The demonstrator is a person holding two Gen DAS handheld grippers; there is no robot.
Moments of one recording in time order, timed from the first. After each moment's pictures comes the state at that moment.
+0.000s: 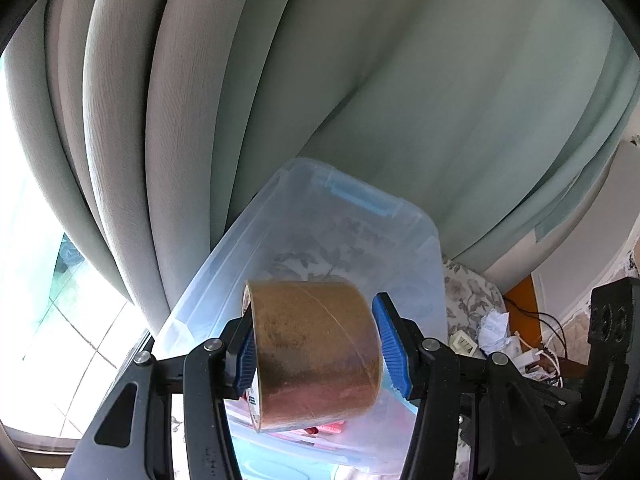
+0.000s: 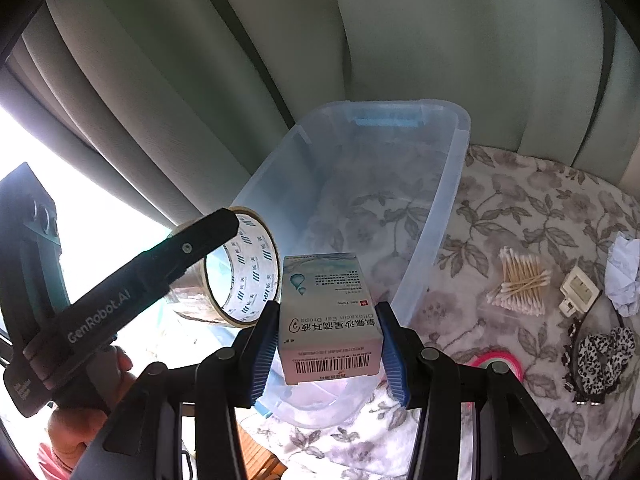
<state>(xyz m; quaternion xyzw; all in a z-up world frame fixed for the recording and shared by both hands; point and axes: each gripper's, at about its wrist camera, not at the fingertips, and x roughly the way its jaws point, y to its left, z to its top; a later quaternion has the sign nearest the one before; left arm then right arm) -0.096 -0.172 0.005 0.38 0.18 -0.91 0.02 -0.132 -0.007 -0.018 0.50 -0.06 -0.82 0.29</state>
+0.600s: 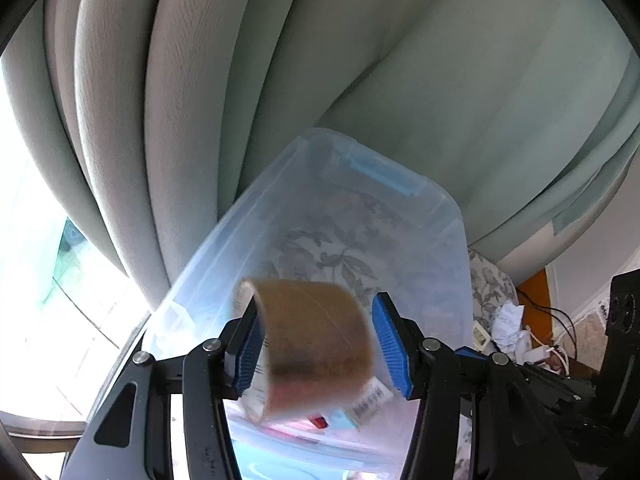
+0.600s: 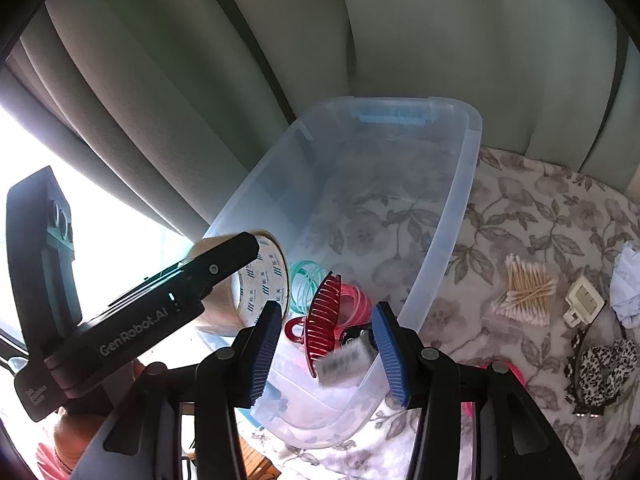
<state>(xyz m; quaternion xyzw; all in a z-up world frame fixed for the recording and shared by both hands) -0.106 -0.174 -0.016 0.41 0.19 -0.89 0.03 -0.139 -0.015 -0.024 0.50 -0.05 -0.82 0.29</state>
